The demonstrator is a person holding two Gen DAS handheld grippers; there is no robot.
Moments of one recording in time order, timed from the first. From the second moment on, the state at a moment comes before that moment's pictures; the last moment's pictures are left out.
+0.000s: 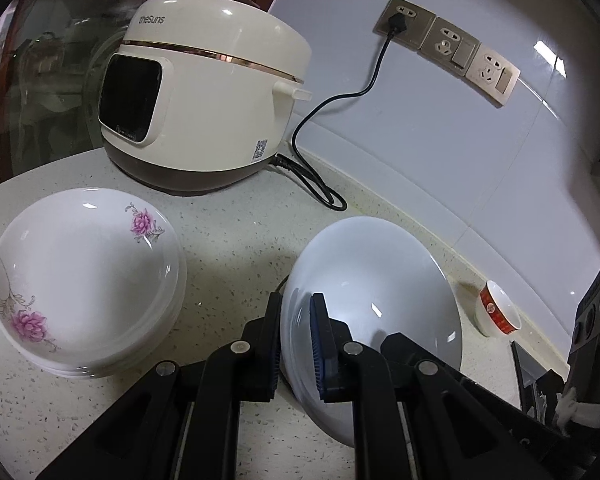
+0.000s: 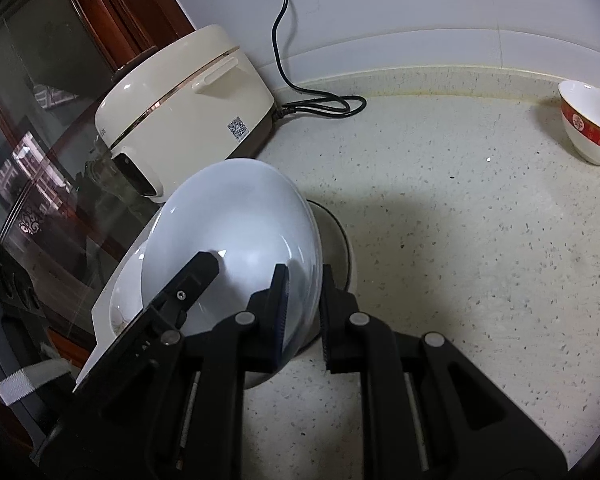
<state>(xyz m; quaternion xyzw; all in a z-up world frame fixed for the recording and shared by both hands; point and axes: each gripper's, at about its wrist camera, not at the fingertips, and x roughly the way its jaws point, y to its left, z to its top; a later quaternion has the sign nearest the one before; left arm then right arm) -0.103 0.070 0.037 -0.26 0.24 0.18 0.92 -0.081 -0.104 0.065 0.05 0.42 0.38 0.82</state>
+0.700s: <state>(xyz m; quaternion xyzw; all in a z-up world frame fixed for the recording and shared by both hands) -0.097 0.072 0.033 -0.27 0.26 0.18 0.91 -0.091 -0.107 0.080 0.04 0.38 0.36 0.85</state>
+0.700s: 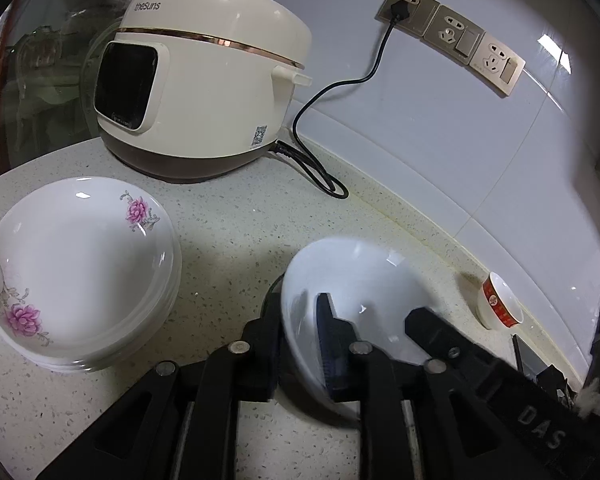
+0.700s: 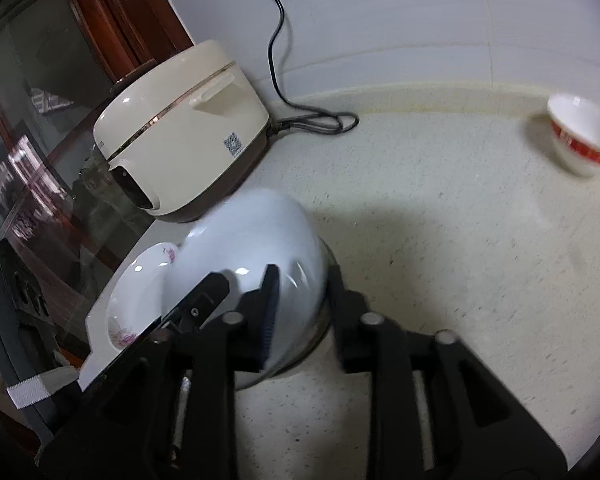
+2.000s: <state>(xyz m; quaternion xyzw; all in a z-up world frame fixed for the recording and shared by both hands) 0.055 -0.081 0.084 -0.14 0.33 0.04 0.93 0.009 -0.323 0.092 0.26 0.33 0.07 0.91</state>
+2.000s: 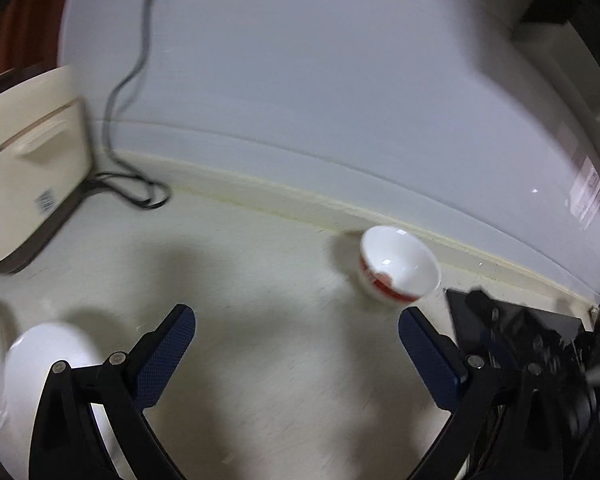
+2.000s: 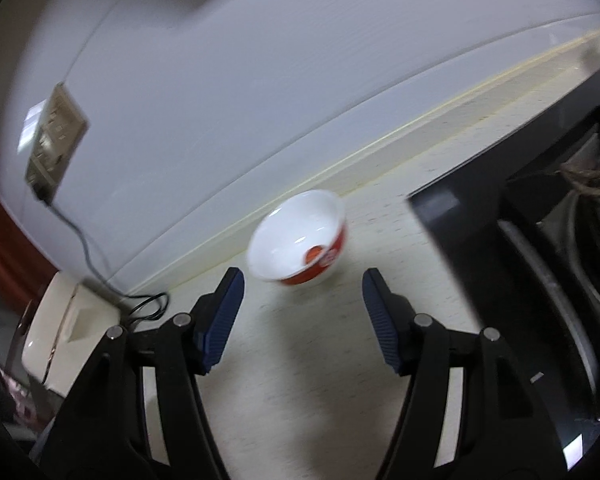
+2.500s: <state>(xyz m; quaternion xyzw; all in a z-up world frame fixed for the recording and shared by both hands) 0.091 -0.077 0.045 -0.11 0.32 0.00 0.94 0.013 -0.323 0.074 0.25 0.33 0.05 0.91</state>
